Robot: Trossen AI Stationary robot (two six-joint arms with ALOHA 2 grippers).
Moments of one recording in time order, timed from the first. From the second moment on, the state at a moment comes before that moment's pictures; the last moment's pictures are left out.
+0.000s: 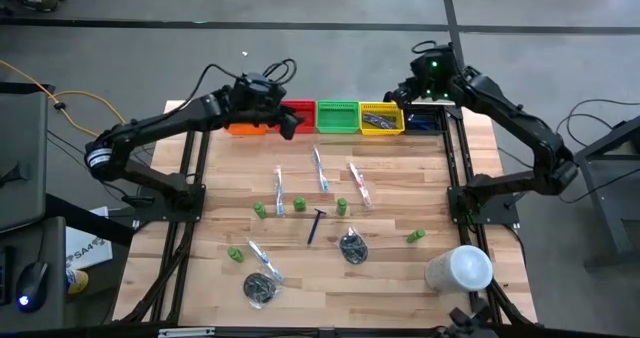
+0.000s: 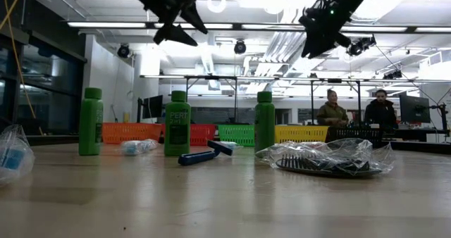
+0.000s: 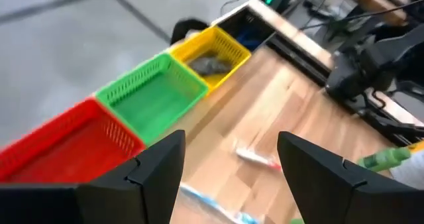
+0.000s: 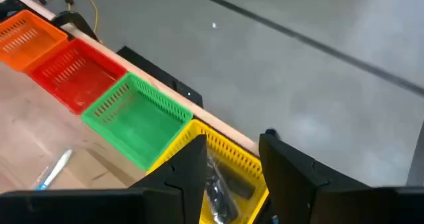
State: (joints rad) left arm 0.46 1.31 1.23 -0.42 0.04 -0.38; right arm -0.87 1.26 1.23 -0.63 0.04 0.08
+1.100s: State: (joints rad) left arm -0.04 1.44 1.25 -0.60 -0.23 -0.89; right arm -0.83 0.97 1.22 -0.83 -0.27 0.10
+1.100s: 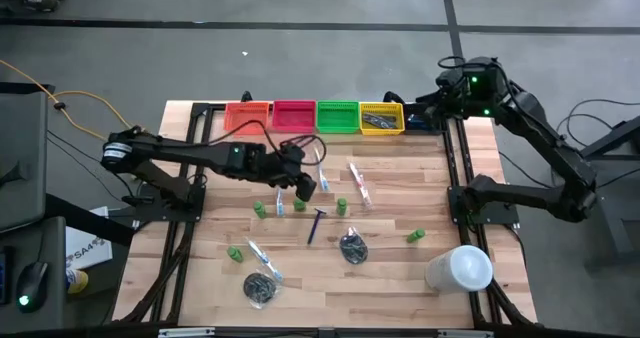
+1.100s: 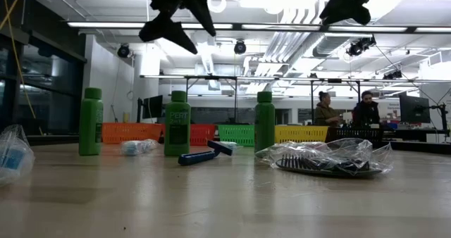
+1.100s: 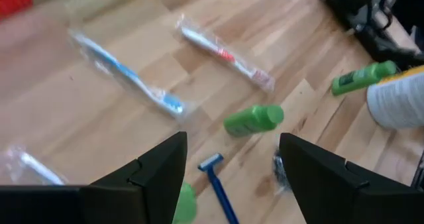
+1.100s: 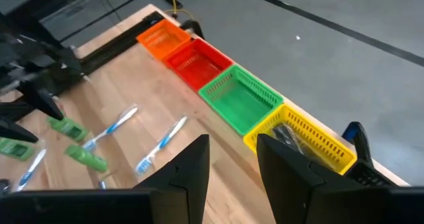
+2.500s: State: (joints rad) left arm -0.23 2.10 1.73 -1.01 -0.01 -1.37; right arm -0.73 0.95 1.22 -0.90 -0.27 -0.02
